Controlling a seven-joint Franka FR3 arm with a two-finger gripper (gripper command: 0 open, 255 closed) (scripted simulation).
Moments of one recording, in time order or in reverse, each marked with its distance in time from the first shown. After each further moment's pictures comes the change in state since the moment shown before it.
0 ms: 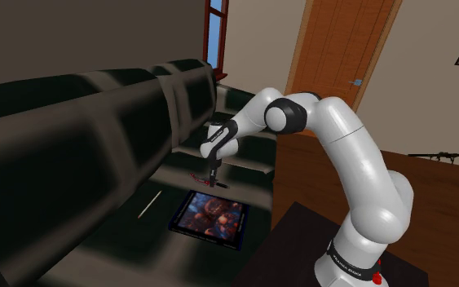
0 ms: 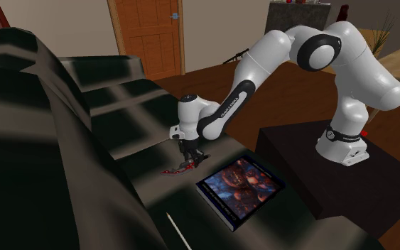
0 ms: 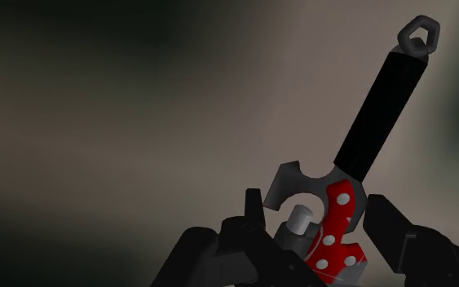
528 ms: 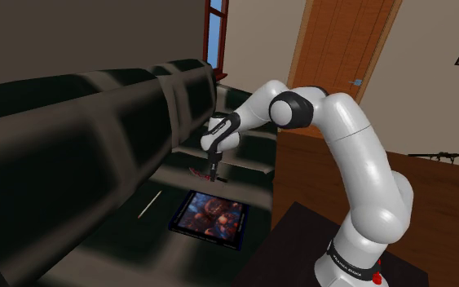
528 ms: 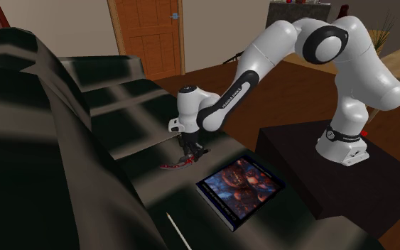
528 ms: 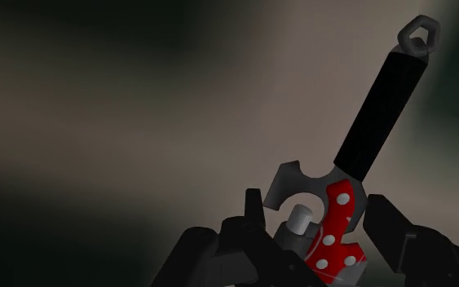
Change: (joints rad) arm 0.004 -0.075 -0.008 -0.026 -0.007 -0.049 0.003
